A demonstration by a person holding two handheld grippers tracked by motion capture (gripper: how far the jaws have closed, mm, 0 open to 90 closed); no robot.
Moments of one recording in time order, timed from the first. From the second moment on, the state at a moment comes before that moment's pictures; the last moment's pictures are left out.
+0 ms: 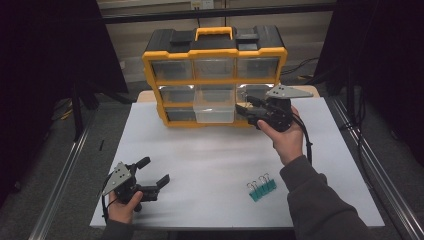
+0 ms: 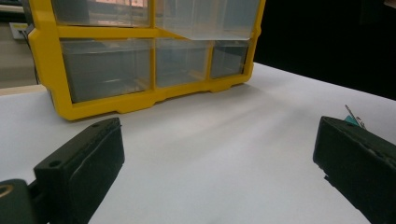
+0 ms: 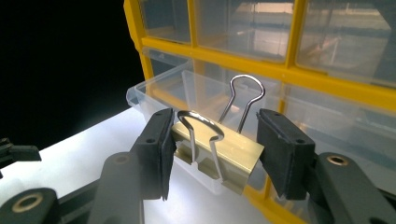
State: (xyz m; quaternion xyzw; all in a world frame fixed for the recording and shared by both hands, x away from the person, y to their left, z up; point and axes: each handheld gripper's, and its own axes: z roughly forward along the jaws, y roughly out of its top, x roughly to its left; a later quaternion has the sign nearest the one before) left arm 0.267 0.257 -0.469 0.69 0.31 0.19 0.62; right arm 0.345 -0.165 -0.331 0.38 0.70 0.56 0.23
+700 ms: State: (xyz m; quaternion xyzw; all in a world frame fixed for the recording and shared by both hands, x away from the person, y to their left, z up) left arm 0.267 0.256 -0.469 0.69 0.31 0.19 0.62; right arm 0.372 -0.136 -0.312 0.36 0.71 0.56 0.24
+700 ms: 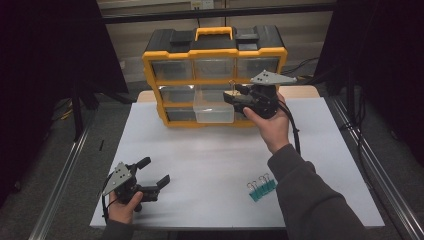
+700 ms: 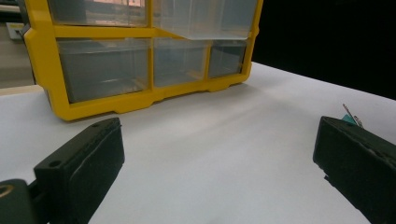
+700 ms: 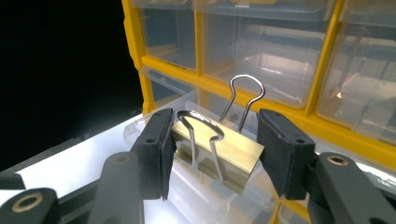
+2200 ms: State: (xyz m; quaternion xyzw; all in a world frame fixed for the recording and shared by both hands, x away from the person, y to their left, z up) left arm 0.268 0.256 -0.470 0.70 0.30 0.19 0.62; right arm 0.378 -0.132 -0.332 0.37 0.71 0.54 0.26
